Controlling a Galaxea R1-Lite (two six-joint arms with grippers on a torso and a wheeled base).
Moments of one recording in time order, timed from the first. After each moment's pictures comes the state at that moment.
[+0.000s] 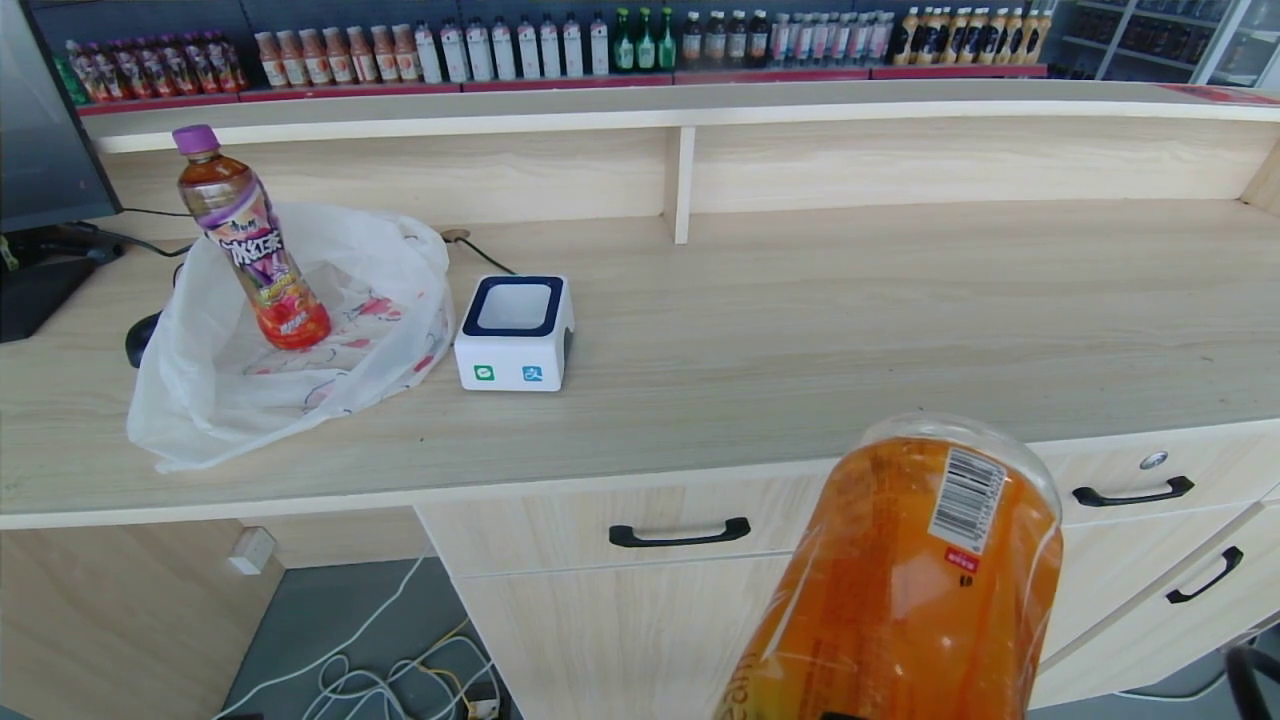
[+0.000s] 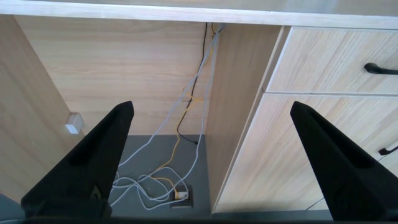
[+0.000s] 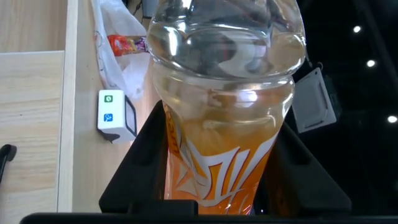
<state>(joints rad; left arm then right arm) 0.00 0.00 0.00 0.00 0.00 0.01 1.34 1.47 -0.24 -1.57 -0.19 -1.84</state>
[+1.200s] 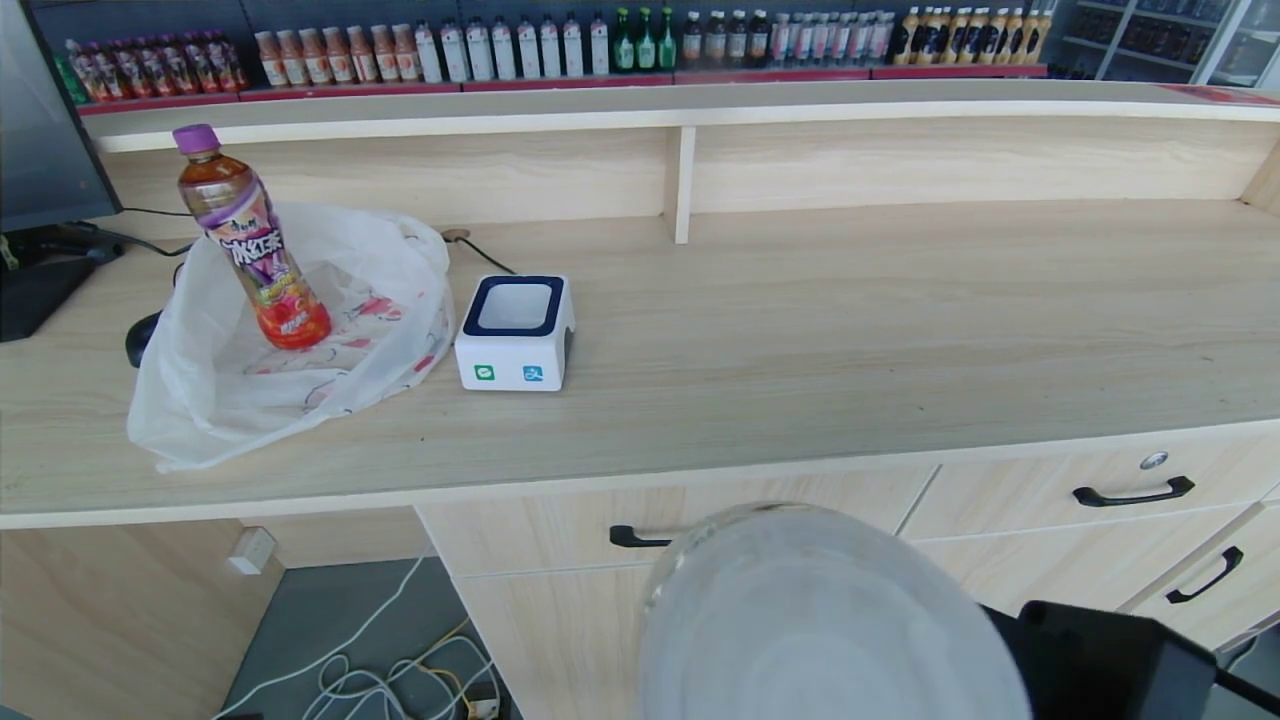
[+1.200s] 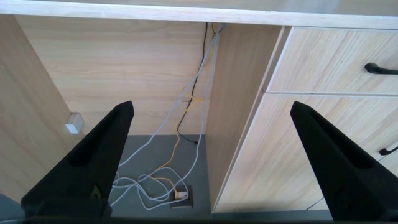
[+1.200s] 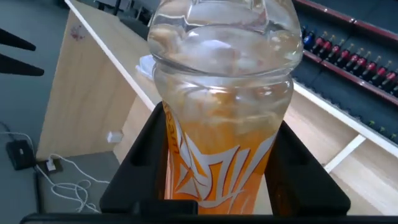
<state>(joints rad) 0.00 0.00 0.00 0.00 0.00 0.01 1.28 1.52 -0.30 -1.57 -0.21 -0.74</state>
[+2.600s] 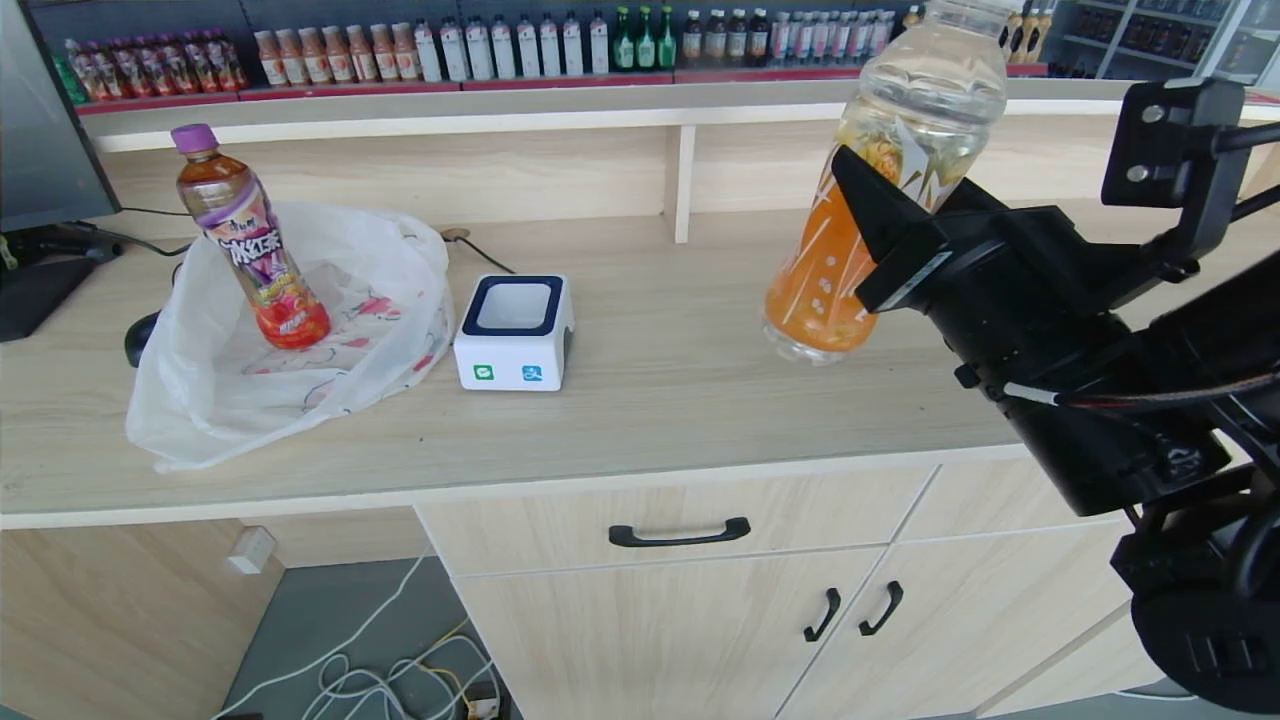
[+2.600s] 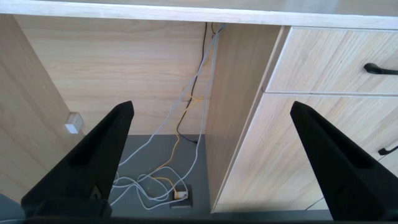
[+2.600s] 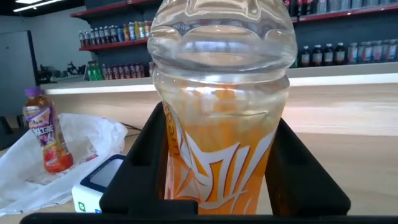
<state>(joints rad) 0.00 0.00 0.00 0.00 0.00 0.00 0.65 1.70 -0.78 -1.53 -0.19 -0.10</state>
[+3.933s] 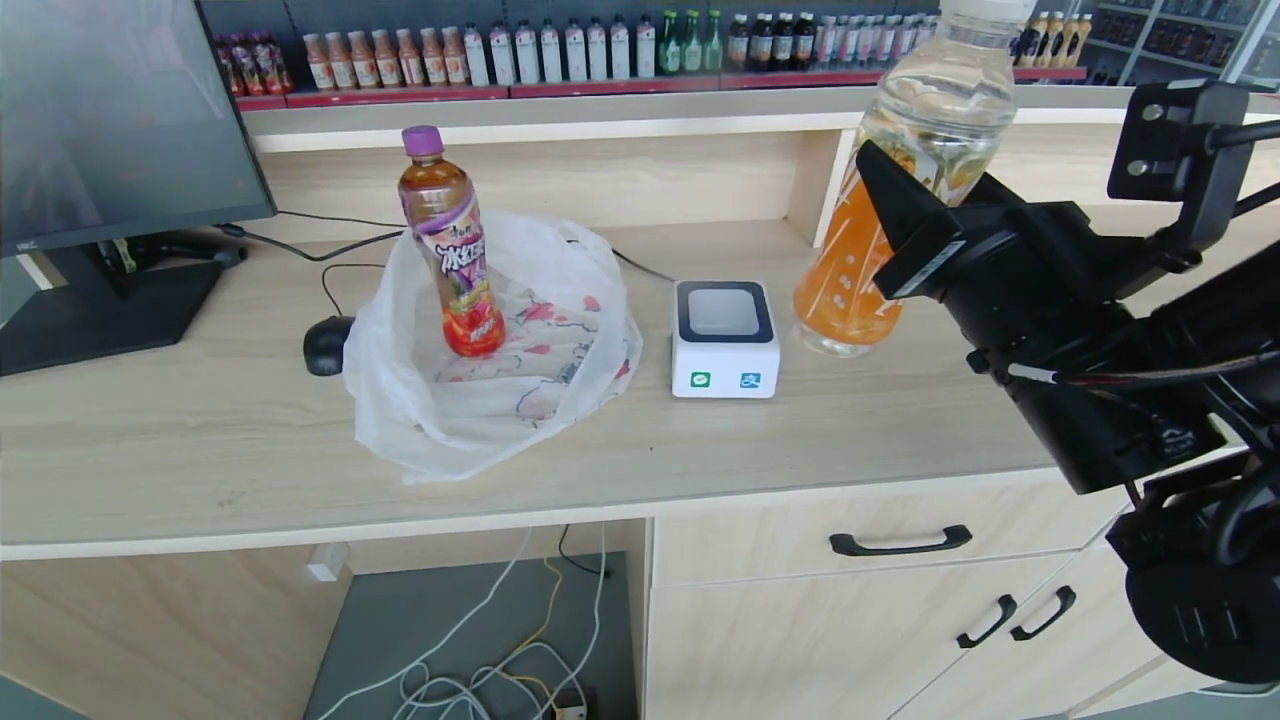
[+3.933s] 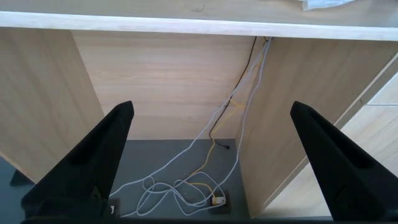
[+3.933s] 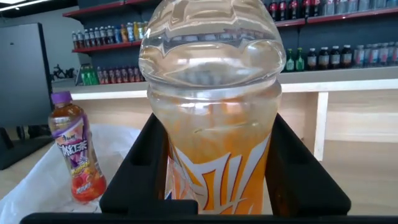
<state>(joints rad) 0.00 0.00 0.00 0.00 0.00 0.00 0.59 1.70 -0.79 -1.54 -0.19 -0.10</state>
